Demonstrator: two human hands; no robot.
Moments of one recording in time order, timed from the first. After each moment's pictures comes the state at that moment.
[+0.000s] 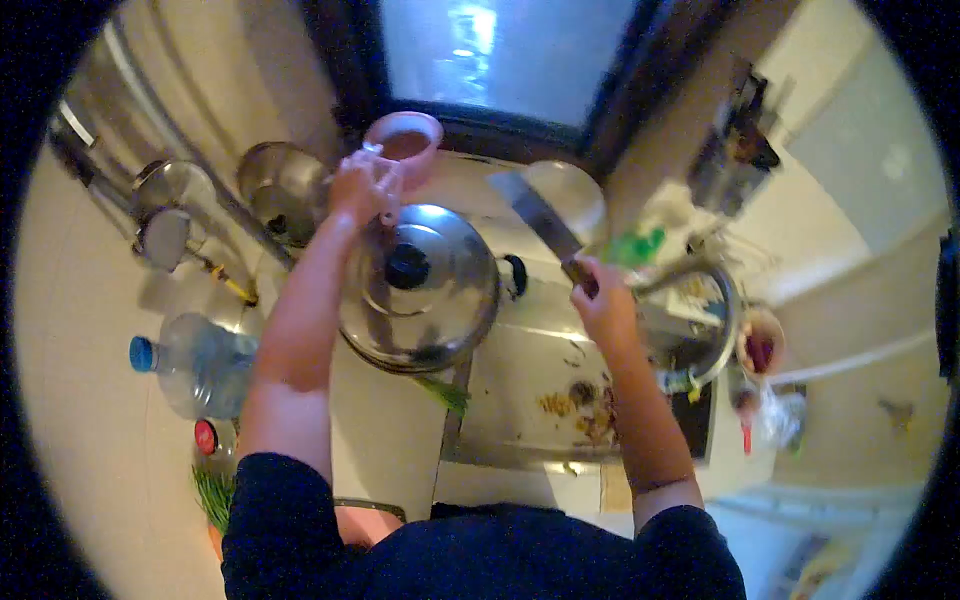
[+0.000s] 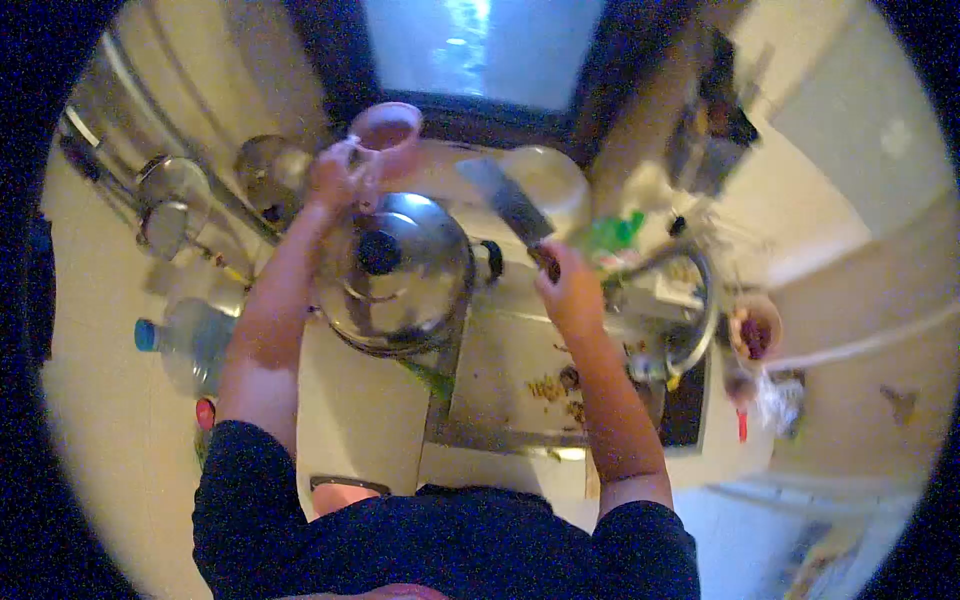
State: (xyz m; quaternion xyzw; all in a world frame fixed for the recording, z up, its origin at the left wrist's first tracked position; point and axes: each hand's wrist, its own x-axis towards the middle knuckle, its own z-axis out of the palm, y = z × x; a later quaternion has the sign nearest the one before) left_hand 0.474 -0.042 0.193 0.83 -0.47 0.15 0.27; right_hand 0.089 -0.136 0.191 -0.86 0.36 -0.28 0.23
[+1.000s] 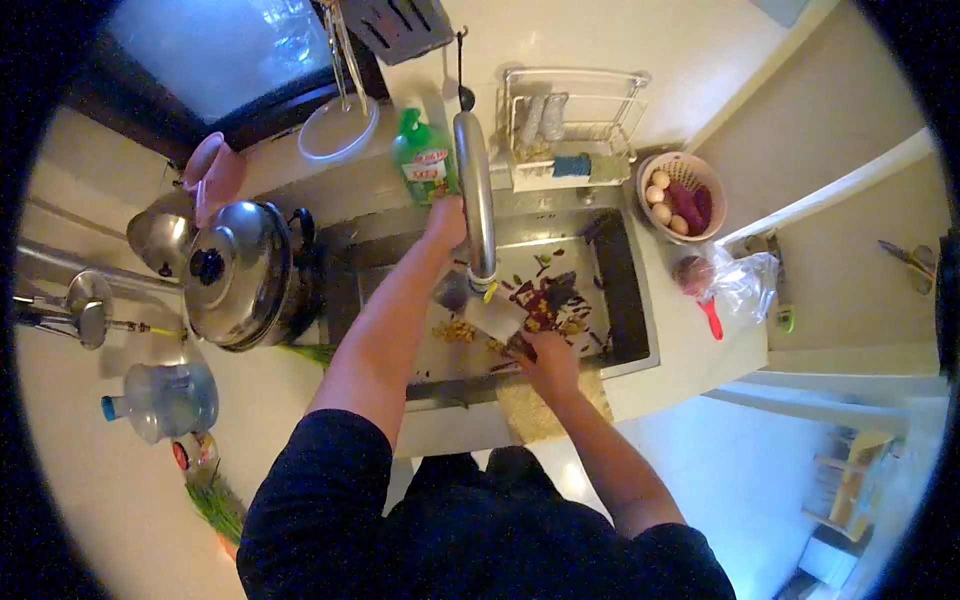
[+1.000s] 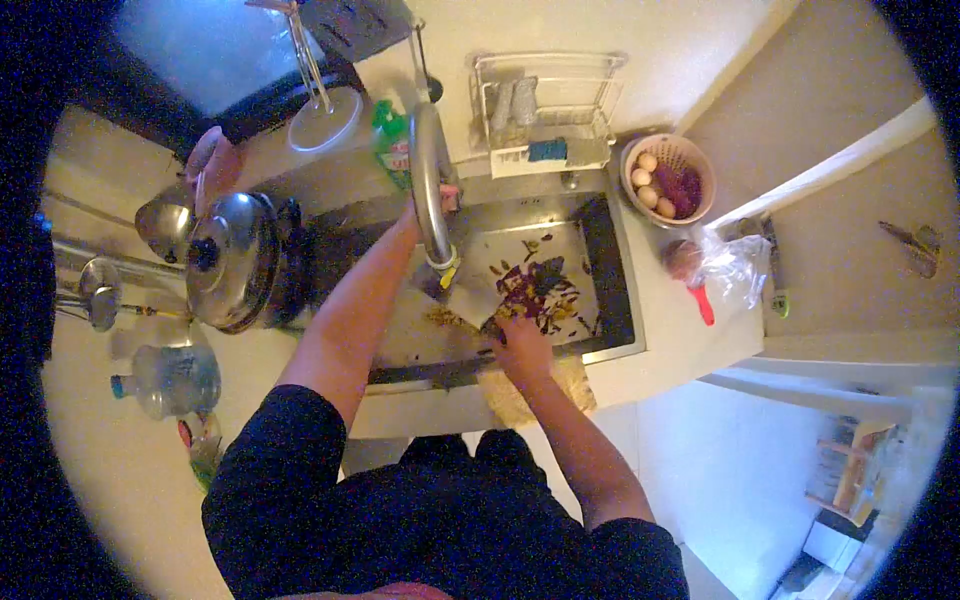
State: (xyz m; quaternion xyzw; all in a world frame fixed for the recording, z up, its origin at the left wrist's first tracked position) left_hand 0.060 -0.276 -0.113 0.67 -0.52 -0.31 0.43; right_hand -0.253 -0.078 0.039 -0.82 0.50 -0.13 0.25
